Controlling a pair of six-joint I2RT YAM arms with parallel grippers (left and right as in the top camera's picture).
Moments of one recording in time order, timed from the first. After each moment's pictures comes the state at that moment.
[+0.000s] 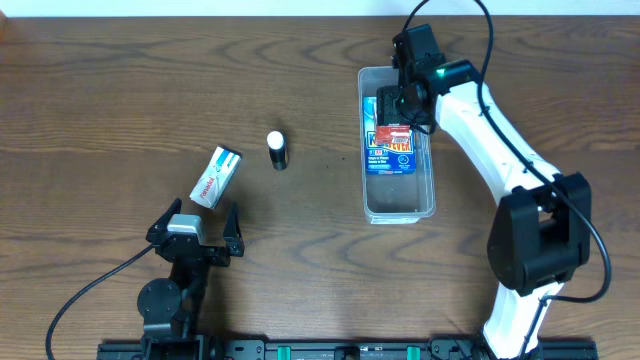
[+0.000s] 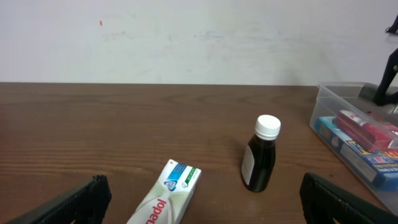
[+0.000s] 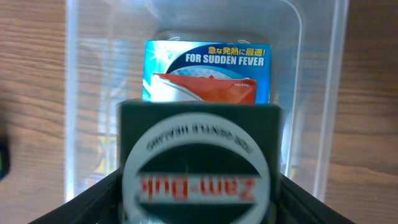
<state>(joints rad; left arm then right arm) 0.03 0.01 0.02 -0.10 0.16 -0.06 0.33 2.01 1.67 -0.84 0.01 0.31</state>
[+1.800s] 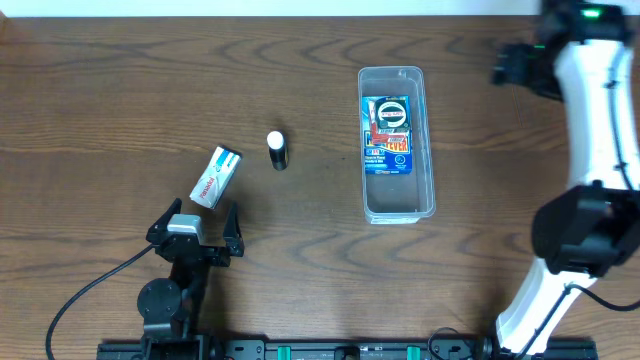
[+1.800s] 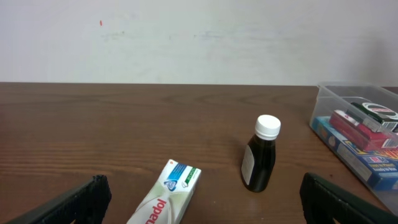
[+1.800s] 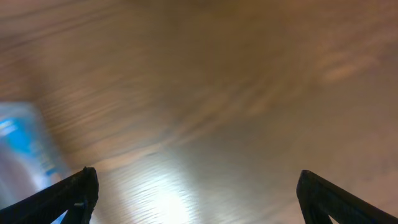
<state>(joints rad) 0.03 0.01 0.02 -0.10 0.16 -0.06 -0.12 2.06 2.12 -1.33 0.19 0.29</state>
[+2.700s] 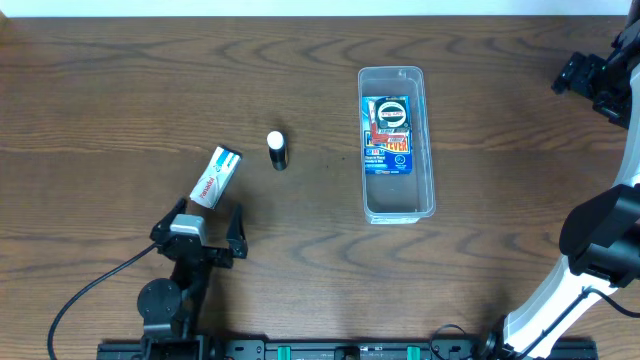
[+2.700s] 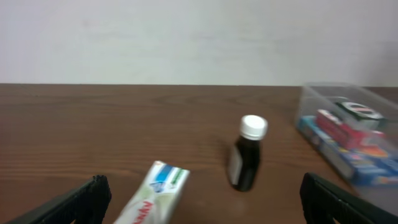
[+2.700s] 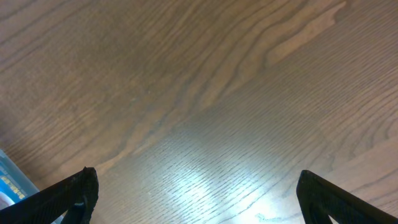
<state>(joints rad) 0.03 0.01 0.03 -0.10 0.22 -0.07 -0.34 2.07 2.12 -1.34 0.08 0.29</state>
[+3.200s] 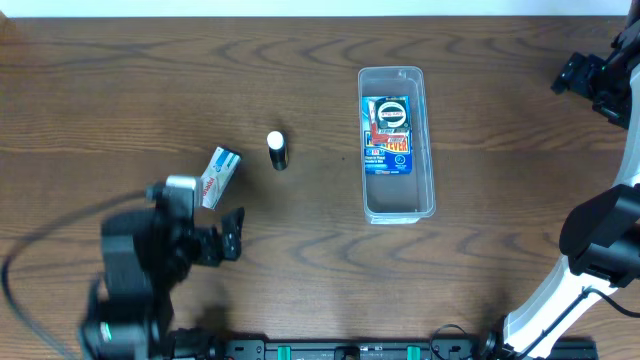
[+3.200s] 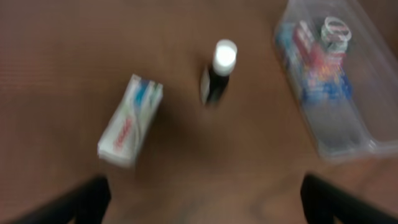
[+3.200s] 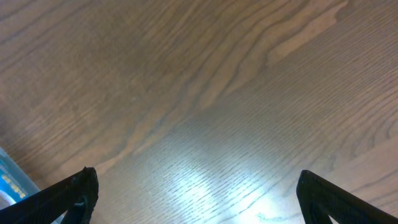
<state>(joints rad) 0.03 0.71 0.82 -0.90 0.28 0.01 -0.34 2.07 2.12 -1.35 0.07 0.29</state>
